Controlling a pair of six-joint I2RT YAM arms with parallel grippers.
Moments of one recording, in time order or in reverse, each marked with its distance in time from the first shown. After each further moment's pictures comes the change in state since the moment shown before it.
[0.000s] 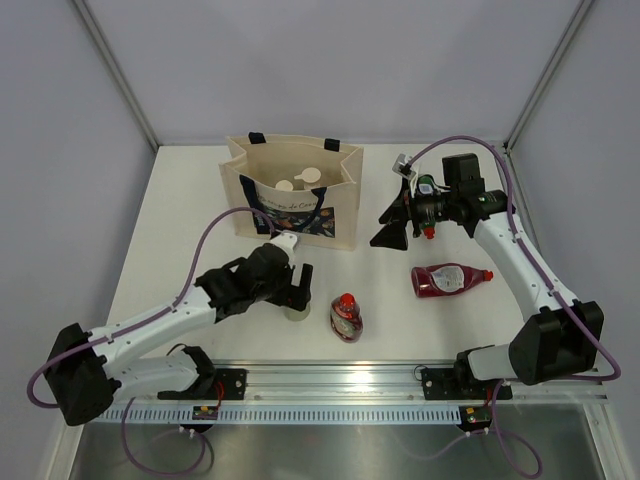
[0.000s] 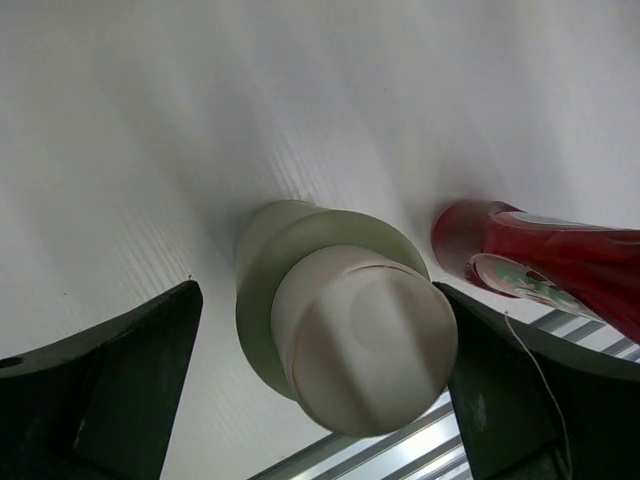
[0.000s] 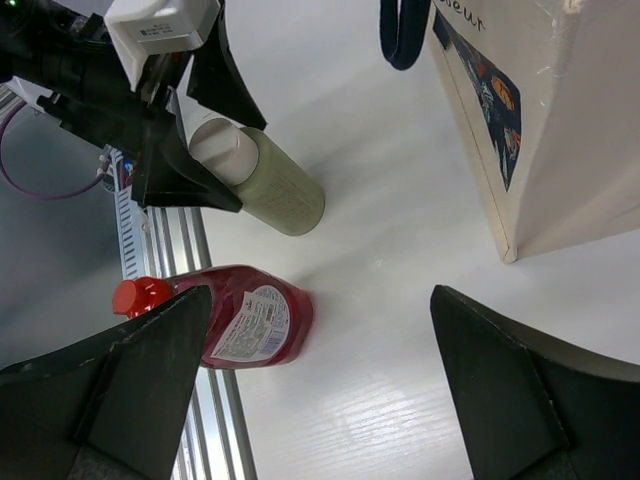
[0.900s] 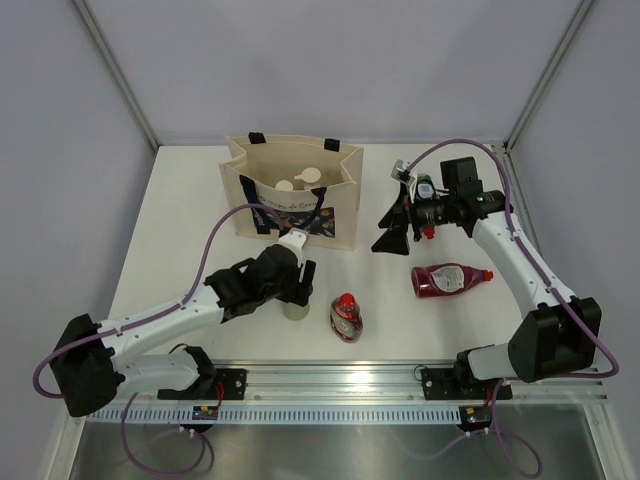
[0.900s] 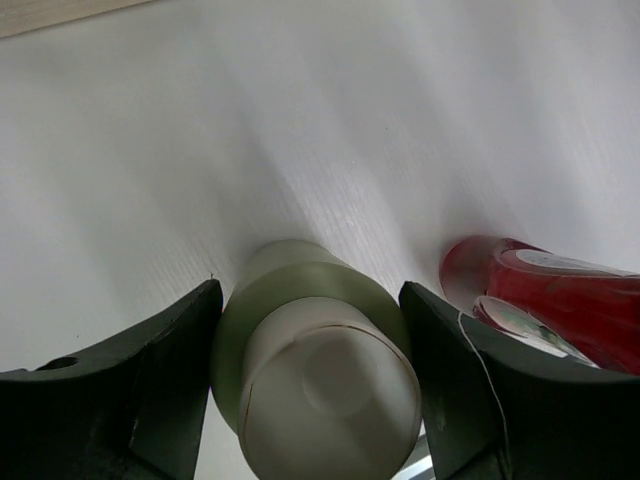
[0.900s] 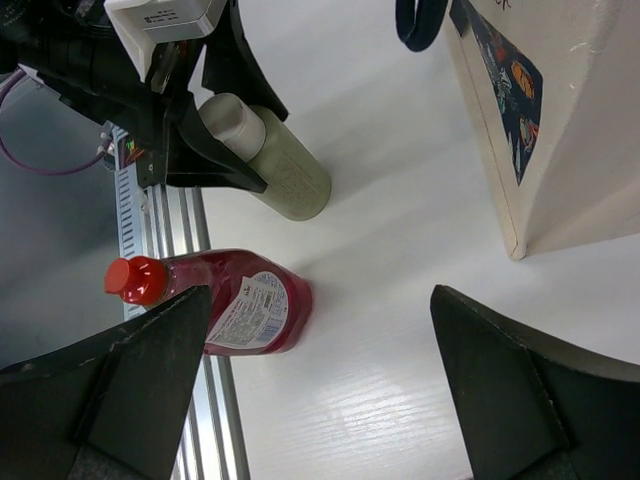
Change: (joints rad) left arm -0.057 0.071 0.001 0.109 -0.102 0.039; right arm -0.004 0.012 -0.016 -0.043 -0.026 -0.088
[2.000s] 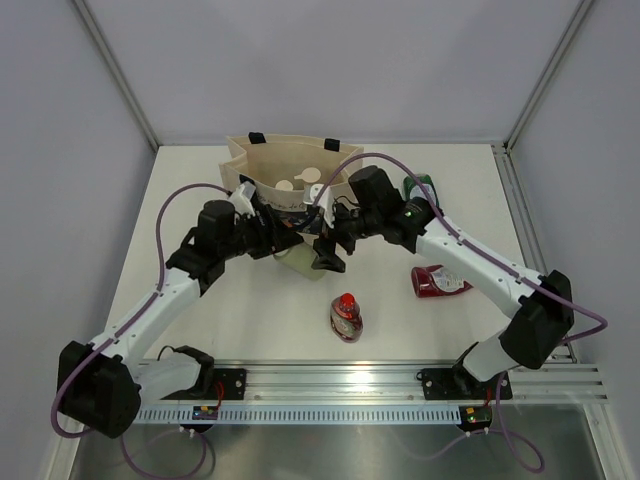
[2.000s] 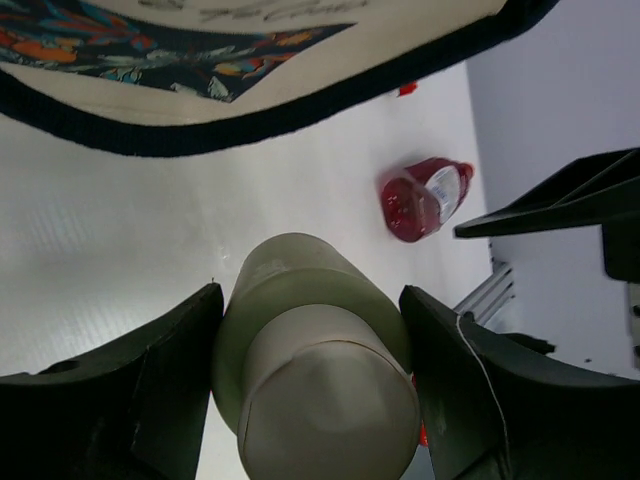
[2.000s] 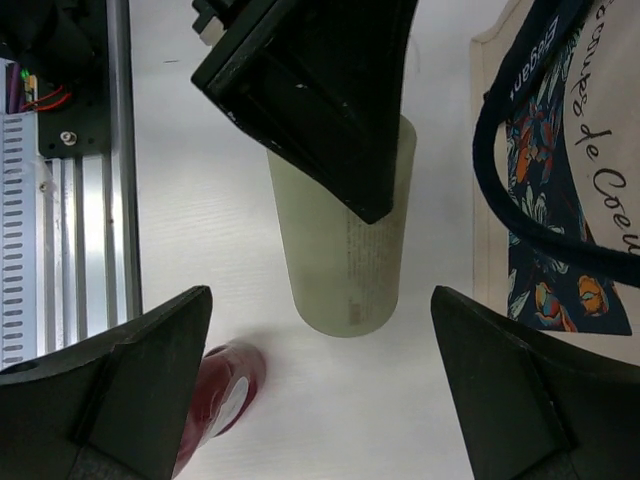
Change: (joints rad) left arm 0.512 -0.035 0.048 0.192 0.628 -0.292; right arm 0.518 0.121 0.140 0.162 0.461 -0.016
